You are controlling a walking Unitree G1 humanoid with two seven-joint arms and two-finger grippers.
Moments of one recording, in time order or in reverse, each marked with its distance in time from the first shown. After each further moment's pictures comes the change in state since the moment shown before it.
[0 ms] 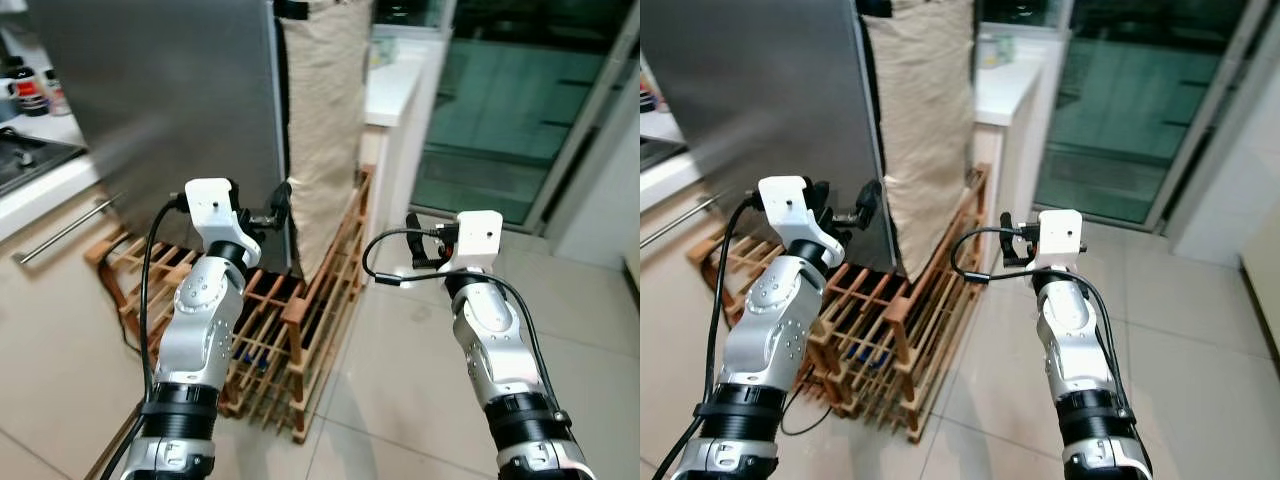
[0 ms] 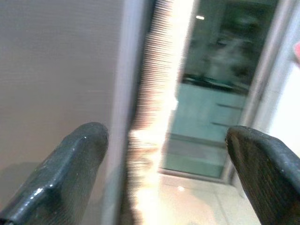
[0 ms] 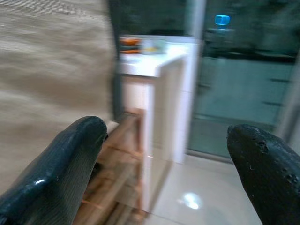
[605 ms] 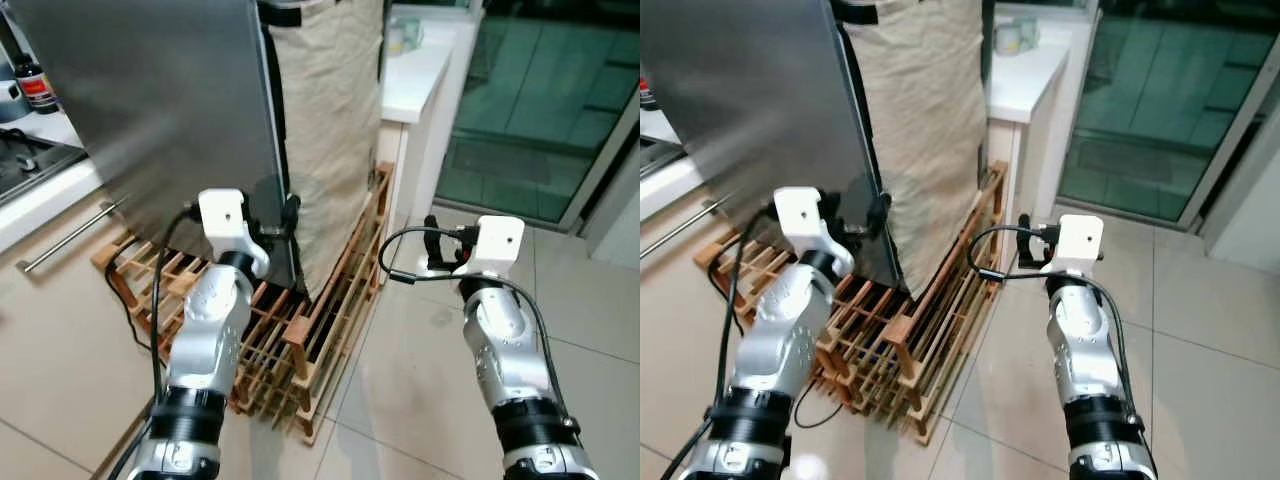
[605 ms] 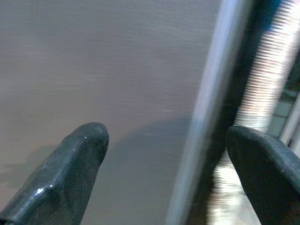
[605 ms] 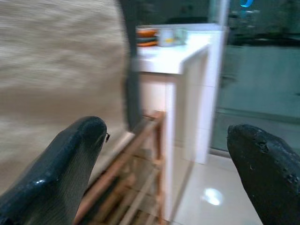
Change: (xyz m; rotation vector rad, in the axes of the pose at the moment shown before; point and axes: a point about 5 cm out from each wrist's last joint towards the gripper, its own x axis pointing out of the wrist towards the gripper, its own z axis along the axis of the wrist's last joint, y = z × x) left arm -0.003 0.000 0.000 -0.003 -0.043 -0.010; right arm 0.004 -0.006 0.007 0.039 -0.032 -0.059
